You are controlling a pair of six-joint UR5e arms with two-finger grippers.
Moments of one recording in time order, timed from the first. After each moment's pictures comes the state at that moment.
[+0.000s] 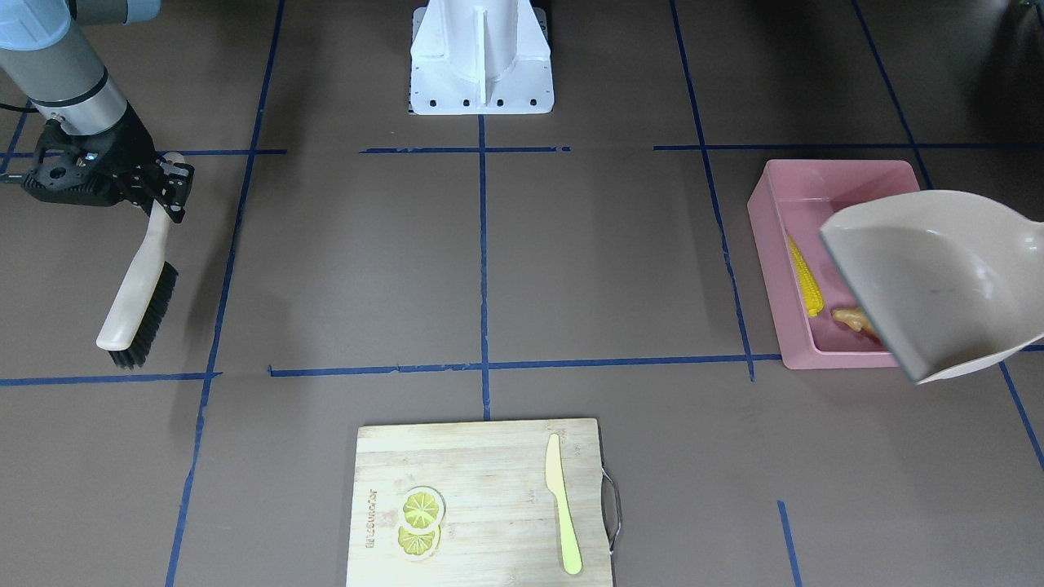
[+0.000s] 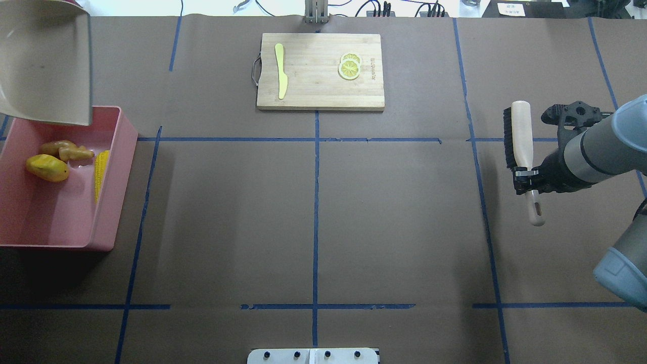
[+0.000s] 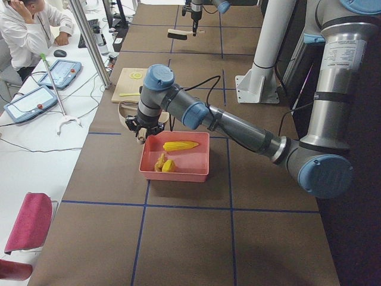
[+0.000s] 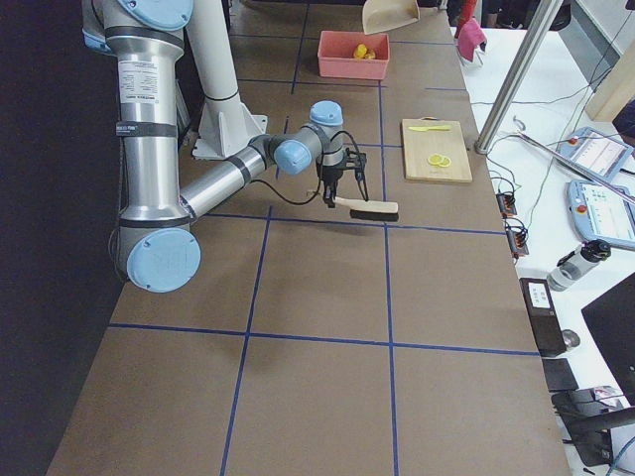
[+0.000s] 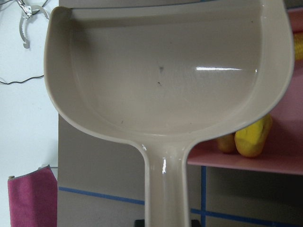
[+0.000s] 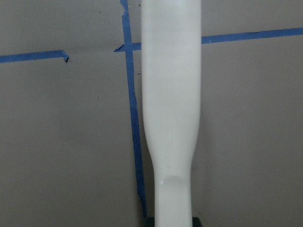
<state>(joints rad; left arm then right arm) -1.42 -1.69 -1.90 -1.77 -2.33 0.99 0.80 -1.56 2.10 -1.50 2.00 1.05</state>
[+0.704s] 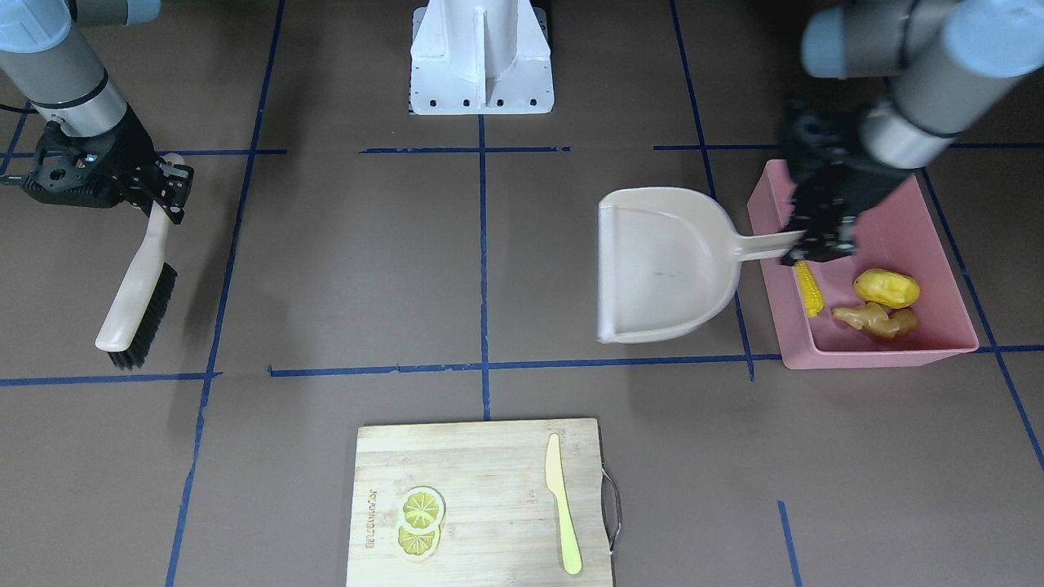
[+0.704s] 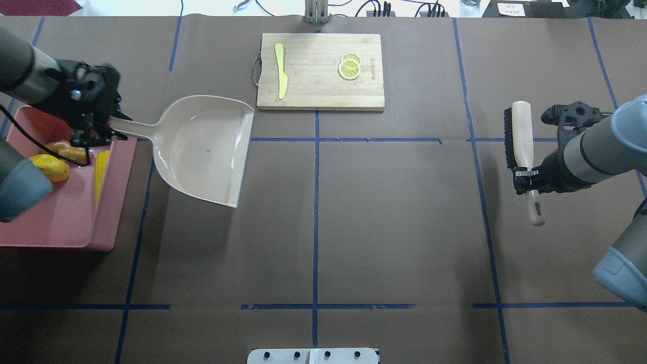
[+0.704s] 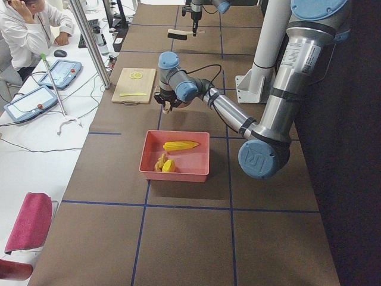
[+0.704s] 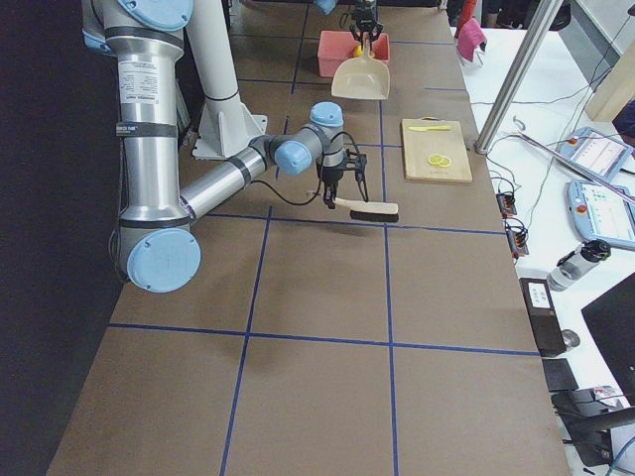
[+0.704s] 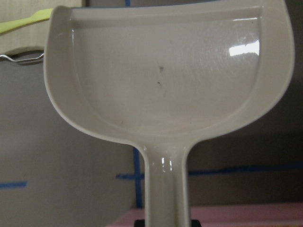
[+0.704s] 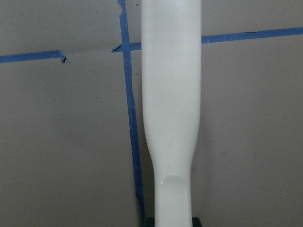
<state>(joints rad) -0.90 -1.88 -1.89 -1.73 -2.16 0.76 0.80 -1.56 2.10 -1.50 2.00 1.05</state>
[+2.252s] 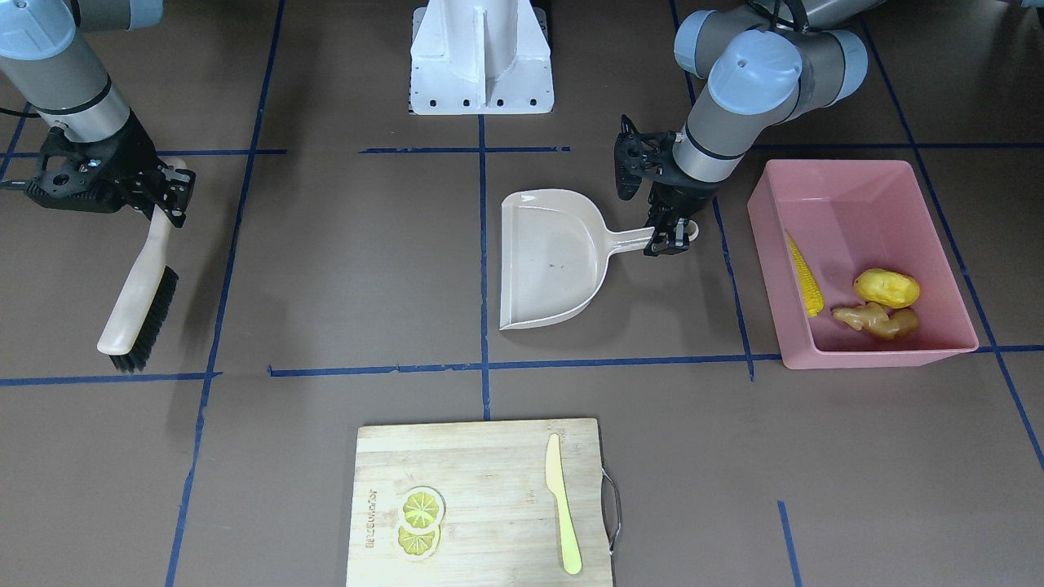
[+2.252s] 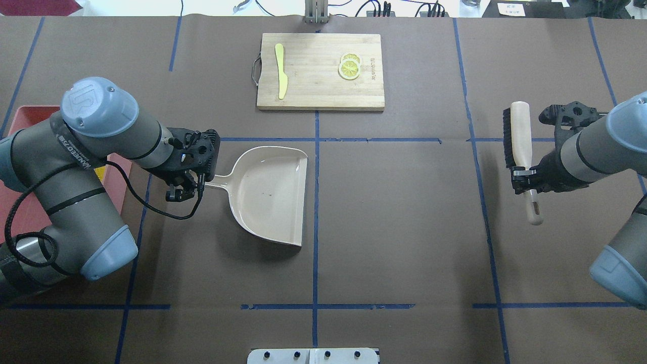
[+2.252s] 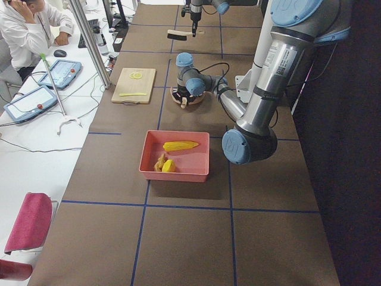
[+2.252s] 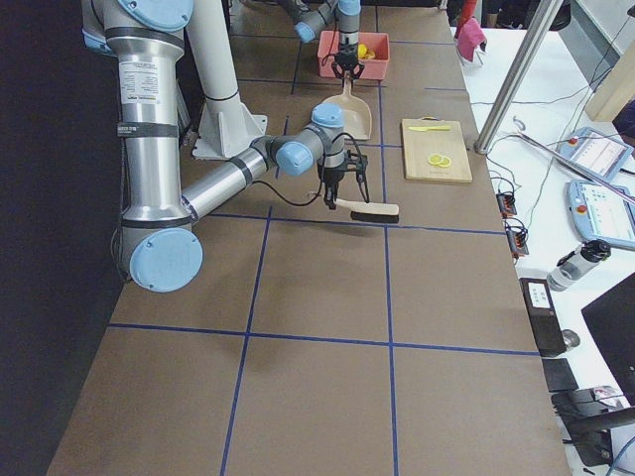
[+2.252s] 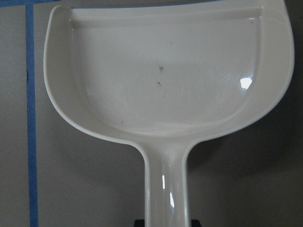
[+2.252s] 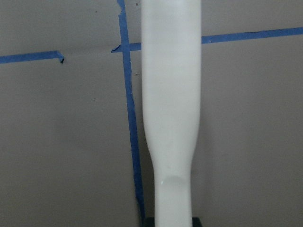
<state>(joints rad) -0.68 -1.97 -1.83 -1.74 -2.02 0.53 0.80 -1.55 2.08 -1.50 2.00 1.05</state>
